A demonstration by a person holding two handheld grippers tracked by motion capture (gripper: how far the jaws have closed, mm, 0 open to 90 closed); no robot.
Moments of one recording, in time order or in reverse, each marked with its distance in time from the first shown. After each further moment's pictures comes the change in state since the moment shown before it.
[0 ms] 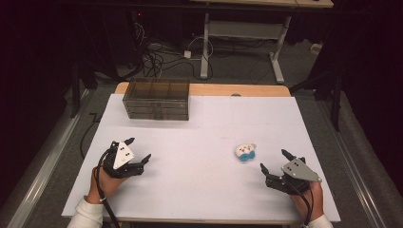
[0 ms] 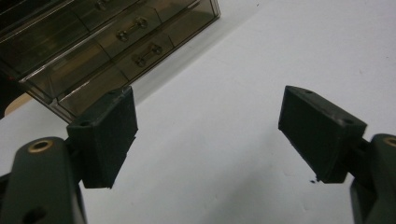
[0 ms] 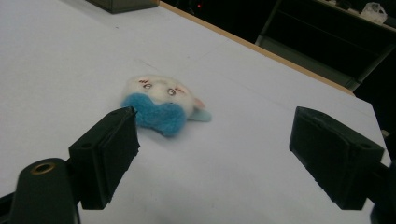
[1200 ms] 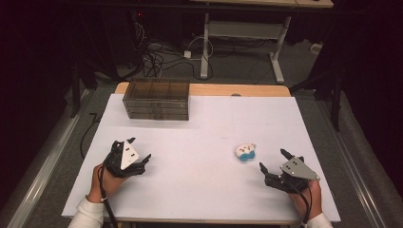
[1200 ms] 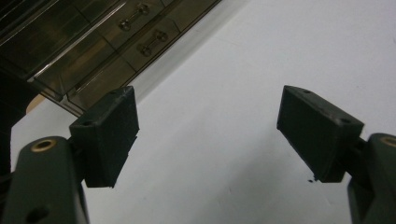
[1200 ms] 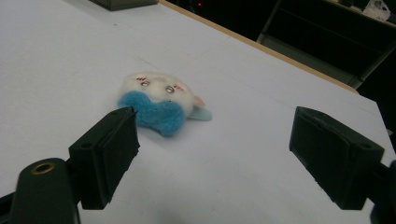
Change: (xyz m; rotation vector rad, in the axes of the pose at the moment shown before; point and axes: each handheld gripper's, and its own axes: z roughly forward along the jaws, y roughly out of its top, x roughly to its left) left arm -0.006 0.001 0.010 0.078 0.059 0.077; right arm -0.001 -0.003 0.006 0.004 0.005 0.002
